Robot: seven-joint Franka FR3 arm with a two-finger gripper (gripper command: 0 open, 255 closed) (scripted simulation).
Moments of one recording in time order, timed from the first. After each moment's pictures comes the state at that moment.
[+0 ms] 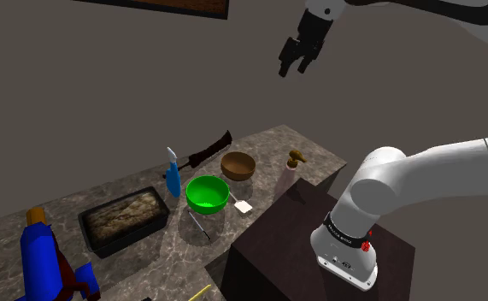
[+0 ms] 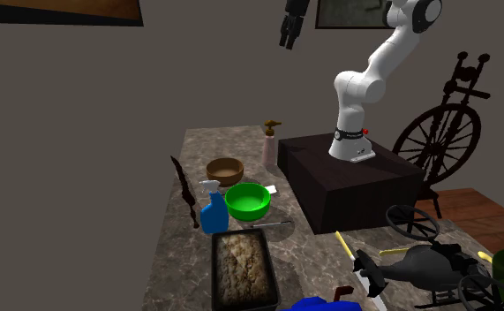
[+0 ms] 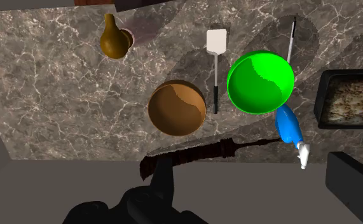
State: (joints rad) arm 0.00 -0.81 0.00 -2.28 -0.09 1.70 0.12
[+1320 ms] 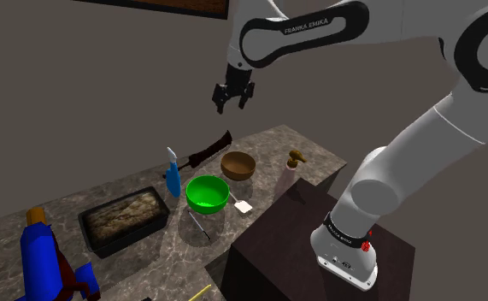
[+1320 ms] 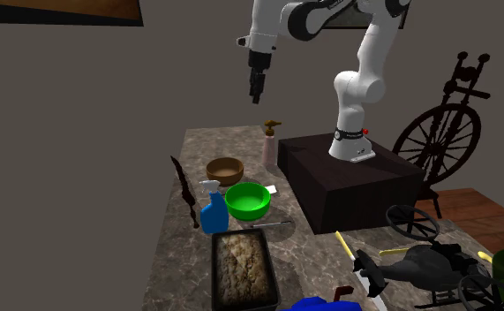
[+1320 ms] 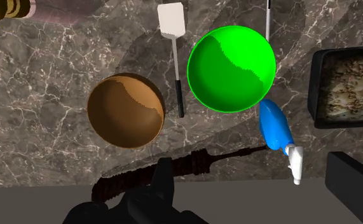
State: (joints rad) arm 0.02 -0.28 0.12 -2.27 -0.05 2.11 0.33
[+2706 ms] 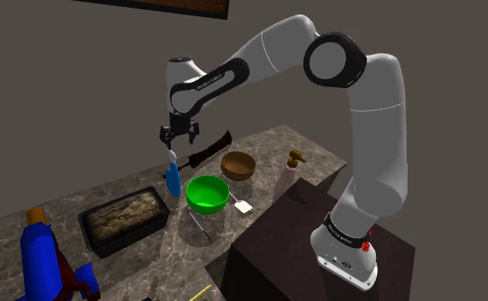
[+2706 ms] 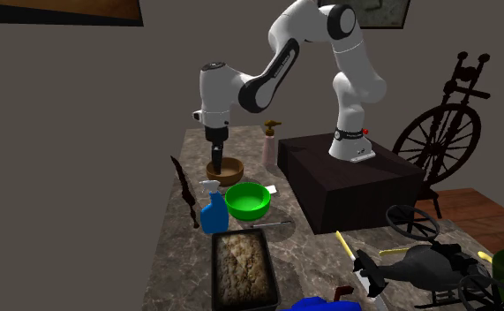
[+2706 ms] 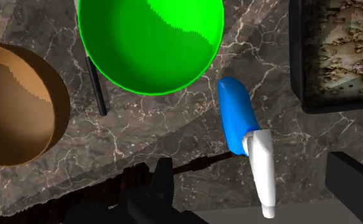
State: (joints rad) arm 0.10 0.52 0.16 -1.74 -0.14 2.28 0.55
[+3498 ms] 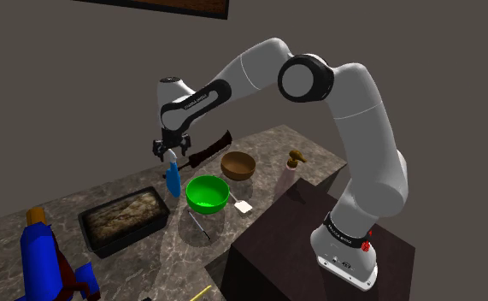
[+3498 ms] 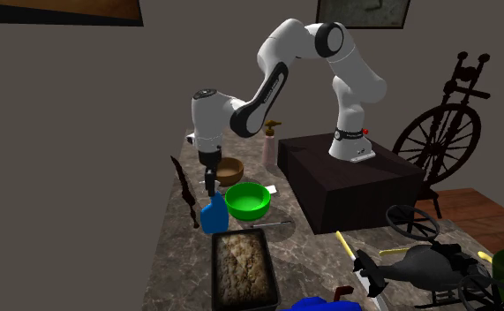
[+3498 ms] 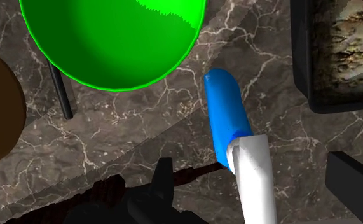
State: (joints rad) arm 0.13 0.74 0.15 -1.58 -0.16 2.31 0.57
